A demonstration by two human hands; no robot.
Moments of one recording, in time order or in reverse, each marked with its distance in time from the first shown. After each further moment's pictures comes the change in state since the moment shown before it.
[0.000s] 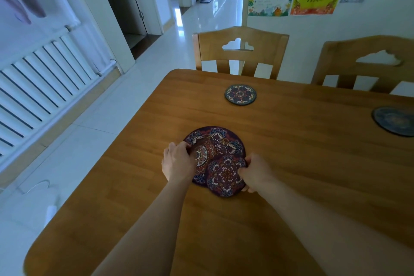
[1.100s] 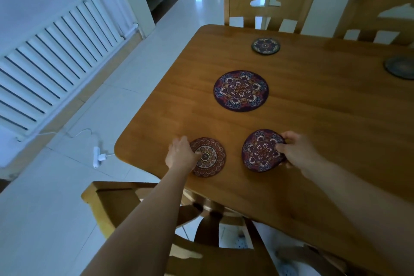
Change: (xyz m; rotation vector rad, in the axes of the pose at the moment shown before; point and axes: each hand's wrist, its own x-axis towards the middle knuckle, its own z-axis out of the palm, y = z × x) left_hand -0.176 -0.142 -0.063 0.088 -0.265 -0.152; right_hand -0.177 0.074 0.026 0.207 0.044 0.043
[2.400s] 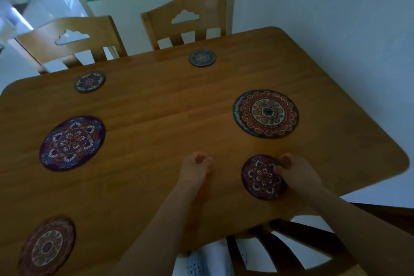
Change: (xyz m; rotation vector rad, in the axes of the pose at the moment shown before) left_hand -0.170 0.307 0.178 -0.479 -0.604 0.348; right_hand -0.095 0.270 -0.252 -0.121 0.451 0.358
